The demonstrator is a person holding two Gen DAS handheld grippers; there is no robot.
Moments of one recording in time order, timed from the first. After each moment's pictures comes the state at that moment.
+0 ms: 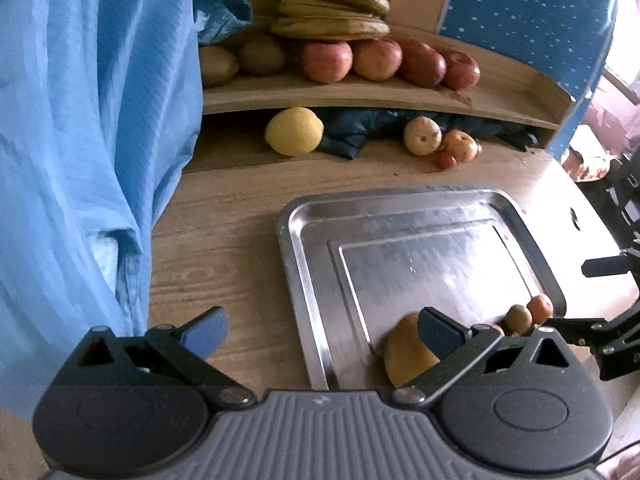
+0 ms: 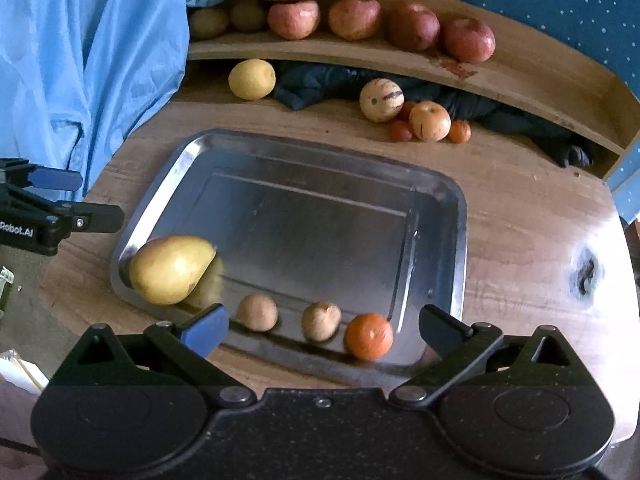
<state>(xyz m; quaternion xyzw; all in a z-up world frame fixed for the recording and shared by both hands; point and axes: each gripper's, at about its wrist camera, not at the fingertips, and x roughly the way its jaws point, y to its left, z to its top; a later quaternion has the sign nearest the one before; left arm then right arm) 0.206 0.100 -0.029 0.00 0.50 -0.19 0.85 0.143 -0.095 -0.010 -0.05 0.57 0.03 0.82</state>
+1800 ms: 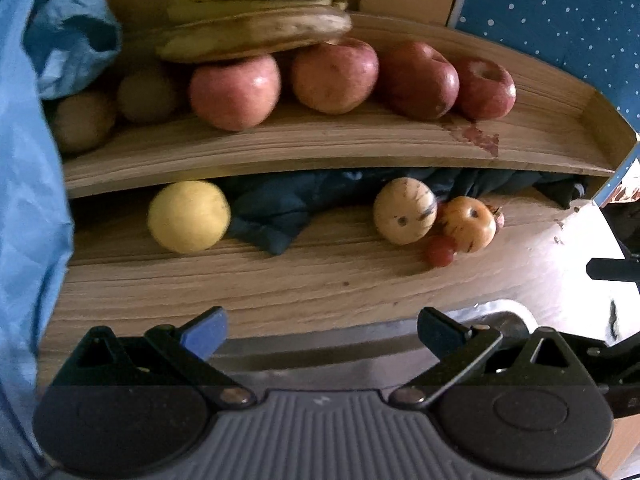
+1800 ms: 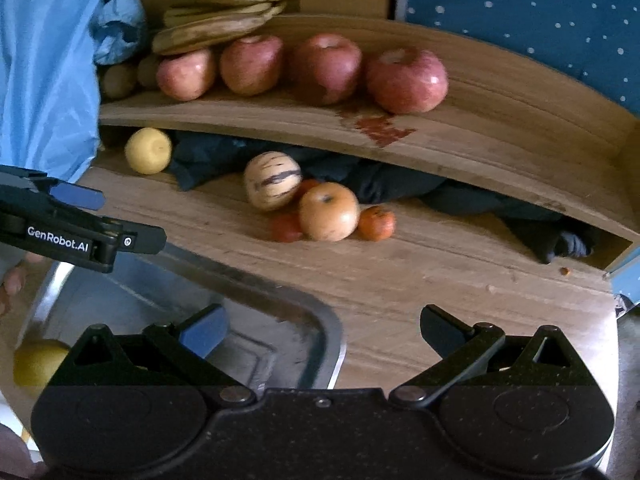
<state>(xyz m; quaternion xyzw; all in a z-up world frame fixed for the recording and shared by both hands) 0.332 -0.045 -0.057 0.00 0.53 -0.14 0.84 0.260 -0.218 -0.044 -0.06 0.53 0.06 0.84</state>
